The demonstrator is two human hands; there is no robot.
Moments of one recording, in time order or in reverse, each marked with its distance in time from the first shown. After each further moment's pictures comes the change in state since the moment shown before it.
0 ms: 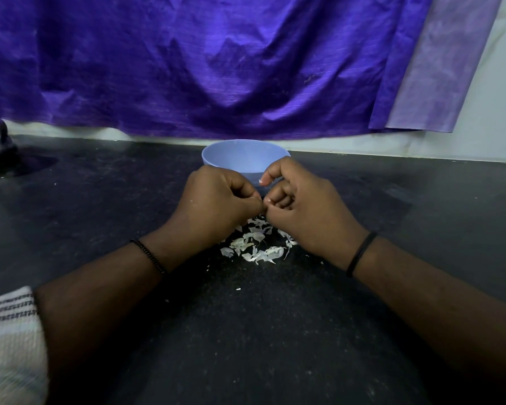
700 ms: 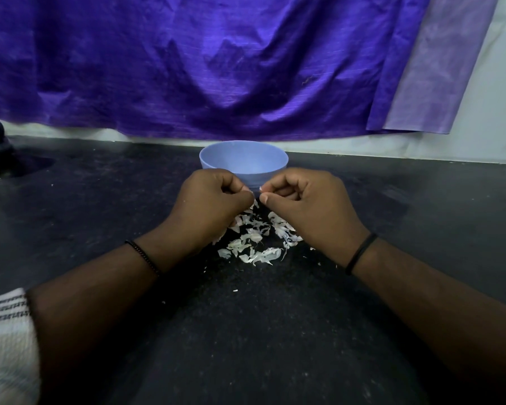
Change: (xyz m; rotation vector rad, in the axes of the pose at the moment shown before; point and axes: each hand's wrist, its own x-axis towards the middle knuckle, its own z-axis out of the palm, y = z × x) left_hand 0.004 -0.006 0.001 -0.115 0.014 -0.154; right_hand 0.003 0.004 -0.001 0.074 0.157 0.068
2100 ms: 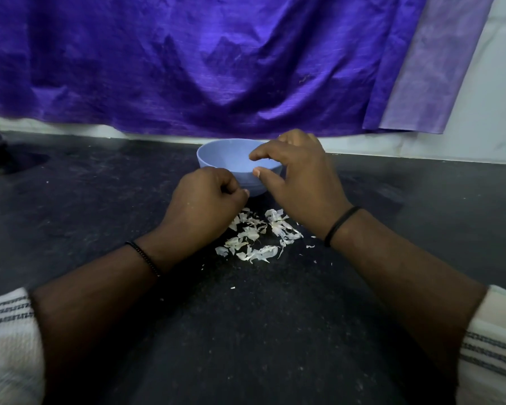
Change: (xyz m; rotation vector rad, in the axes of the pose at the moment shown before) left_hand 0.001 -0.002 -0.002 0.317 0.064 0.153; right_hand 0.033 -0.002 0.003 -0.416 0.125 -0.294
